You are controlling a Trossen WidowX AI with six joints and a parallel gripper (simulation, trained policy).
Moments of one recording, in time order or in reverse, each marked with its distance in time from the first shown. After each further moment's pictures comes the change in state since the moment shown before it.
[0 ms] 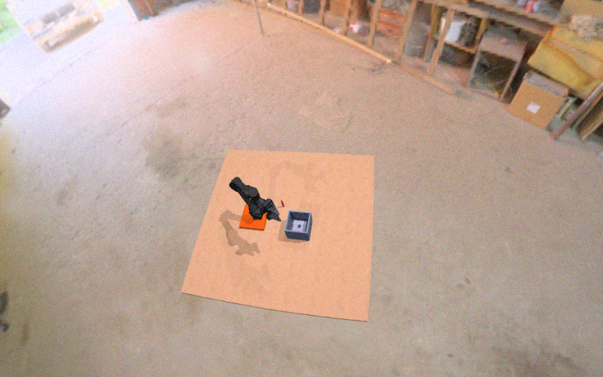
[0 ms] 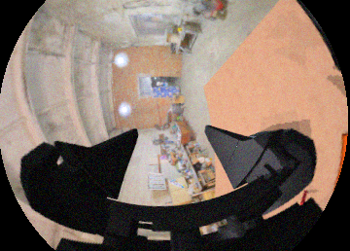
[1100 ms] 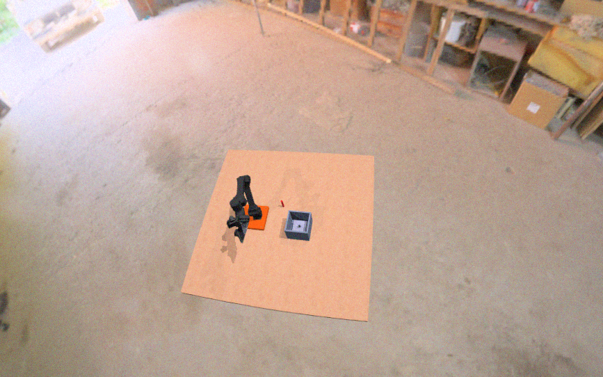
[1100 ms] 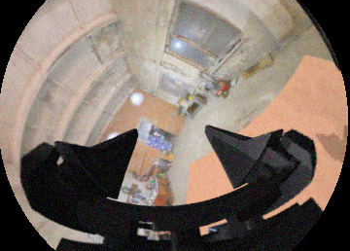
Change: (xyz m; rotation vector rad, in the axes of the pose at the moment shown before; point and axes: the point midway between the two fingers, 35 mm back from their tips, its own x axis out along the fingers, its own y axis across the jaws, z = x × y) arm -0.067 0.004 0.201 -0.442 -0.673 0.028
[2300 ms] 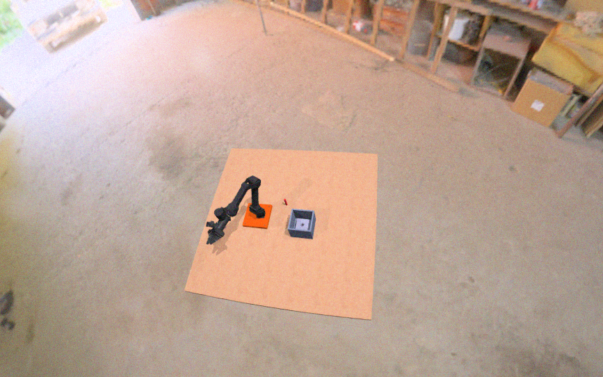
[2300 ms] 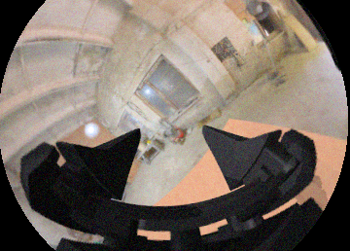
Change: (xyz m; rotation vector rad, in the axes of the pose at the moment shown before) arm -0.075 -0.201 0.174 -0.345 -0.530 -0.459
